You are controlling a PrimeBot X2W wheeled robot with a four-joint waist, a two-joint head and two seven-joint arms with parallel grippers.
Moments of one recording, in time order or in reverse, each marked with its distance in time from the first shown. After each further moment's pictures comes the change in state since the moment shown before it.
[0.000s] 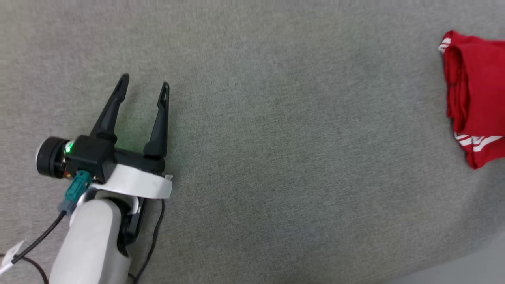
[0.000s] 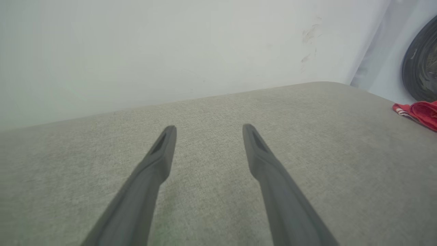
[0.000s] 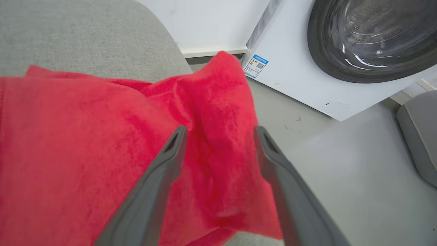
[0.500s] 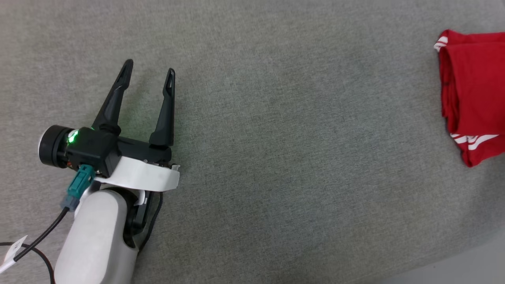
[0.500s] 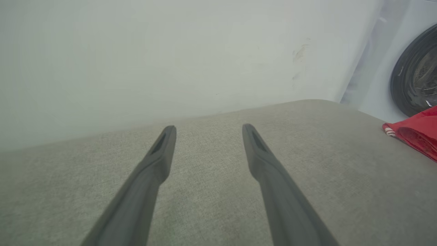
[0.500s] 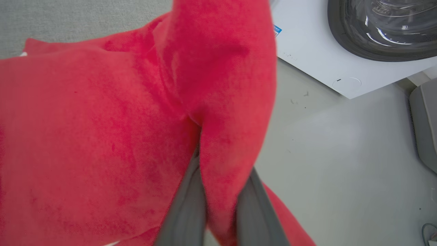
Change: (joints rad) left arm -0.017 -0.033 -0.003 -0.026 0.013 0.001 -0.006; right arm 0.046 -0.094 0.215 -0.147 0.234 0.000 0.335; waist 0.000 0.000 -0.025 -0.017
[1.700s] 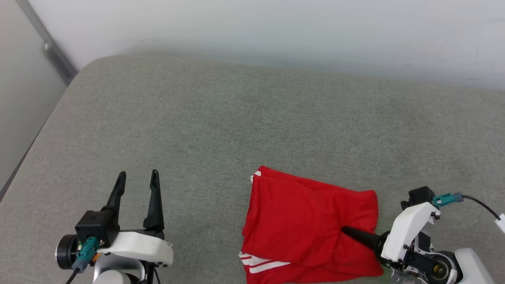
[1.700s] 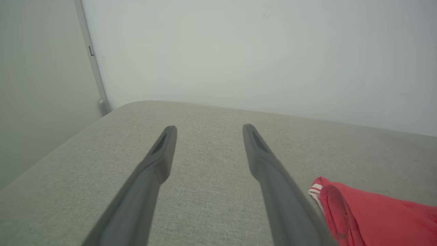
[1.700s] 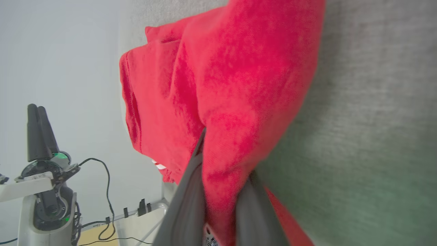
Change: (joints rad) left arm 0.310 -0.037 0.042 0.133 -0.133 0.109 -0.038; right arm 0.485 0.332 0.296 -0.281 0.891 0.000 0.504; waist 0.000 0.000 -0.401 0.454
